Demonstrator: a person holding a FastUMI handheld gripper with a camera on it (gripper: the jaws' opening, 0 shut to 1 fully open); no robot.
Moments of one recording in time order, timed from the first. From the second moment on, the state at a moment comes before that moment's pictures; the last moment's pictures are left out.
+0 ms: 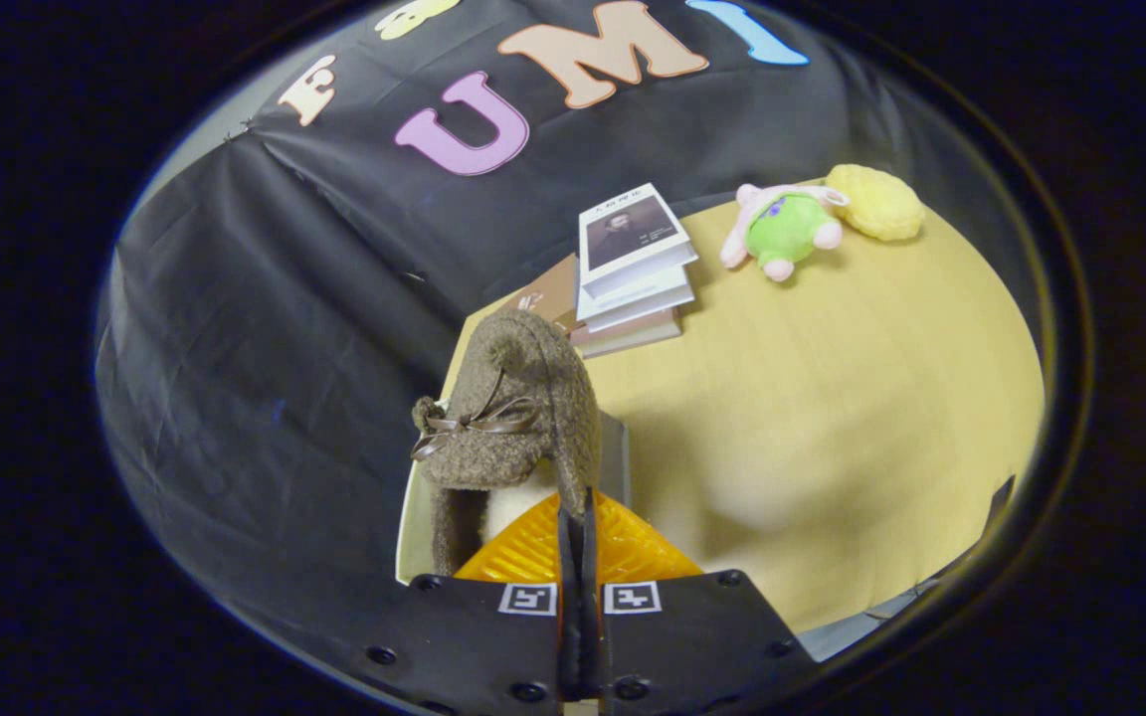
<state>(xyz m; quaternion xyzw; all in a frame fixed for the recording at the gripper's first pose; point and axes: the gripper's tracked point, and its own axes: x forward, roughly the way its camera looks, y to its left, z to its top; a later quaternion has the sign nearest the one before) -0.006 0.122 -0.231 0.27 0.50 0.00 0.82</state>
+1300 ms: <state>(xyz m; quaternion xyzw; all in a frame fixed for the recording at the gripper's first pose) 0.019 0.173 -0.205 0.21 0.41 0.05 0.89</state>
